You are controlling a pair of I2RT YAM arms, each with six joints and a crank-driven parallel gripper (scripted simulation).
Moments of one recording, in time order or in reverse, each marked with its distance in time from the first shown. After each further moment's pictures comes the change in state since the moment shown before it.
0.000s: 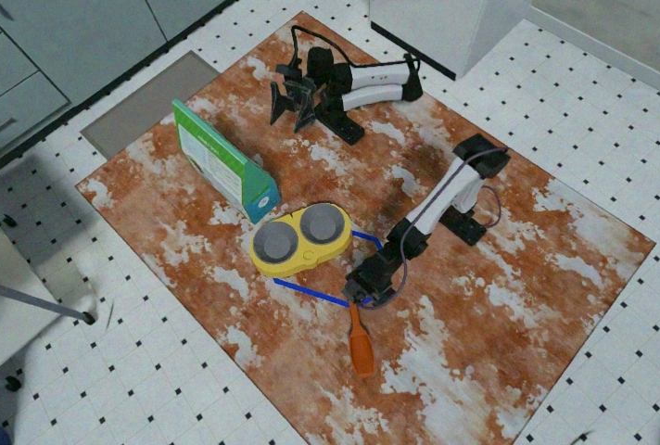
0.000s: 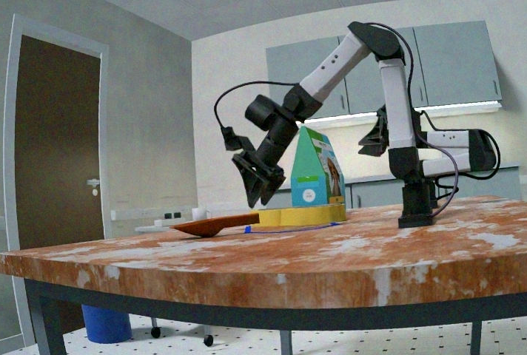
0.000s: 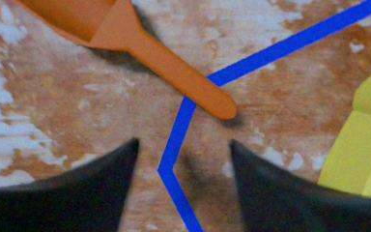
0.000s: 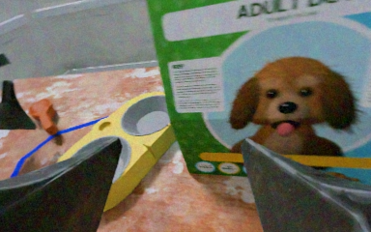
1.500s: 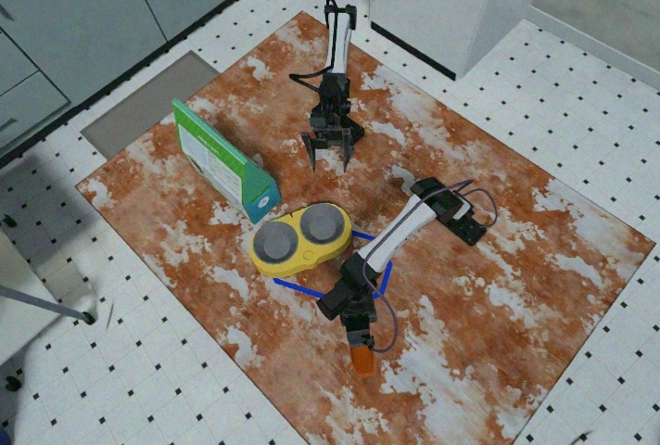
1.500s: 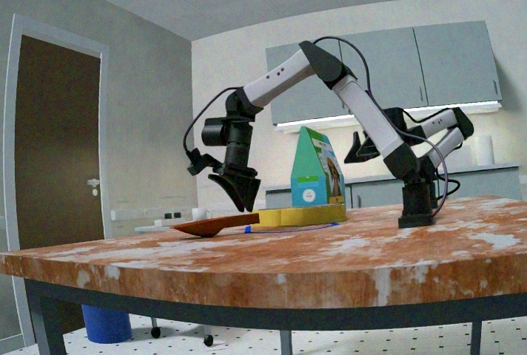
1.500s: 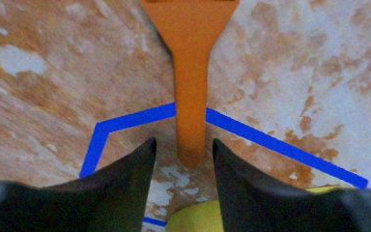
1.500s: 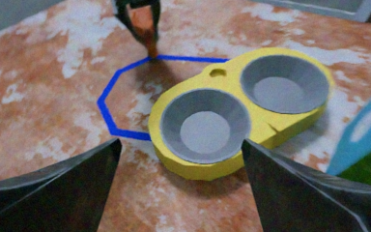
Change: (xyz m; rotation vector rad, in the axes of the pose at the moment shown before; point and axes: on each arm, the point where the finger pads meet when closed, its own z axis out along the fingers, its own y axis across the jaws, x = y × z) left arm -0.021 -0.008 0.033 -0.459 0.408 -0.801; right arm 0.089 0.162 0.024 -0.454 0.291 -0.089
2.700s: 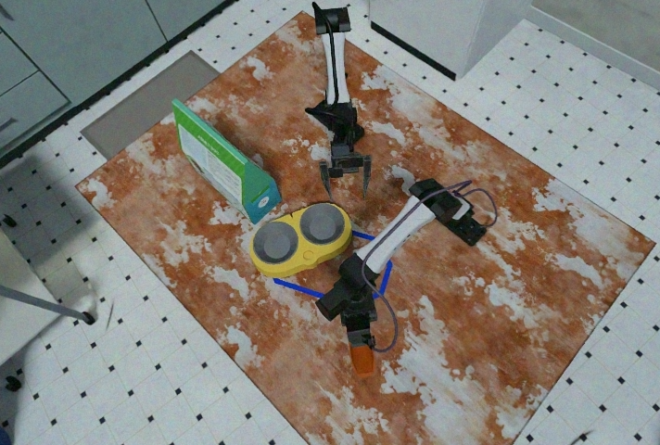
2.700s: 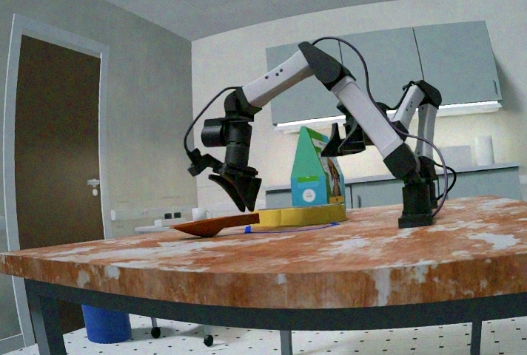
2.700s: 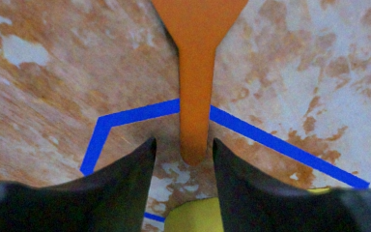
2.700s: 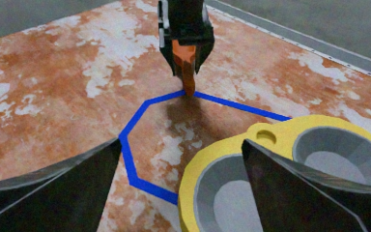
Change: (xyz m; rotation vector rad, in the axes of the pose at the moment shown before) left arm 0.002 0.002 -0.002 -0.024 0.014 -0.017; right arm -0.014 0.062 0.094 -0.146 -0.043 -0.114
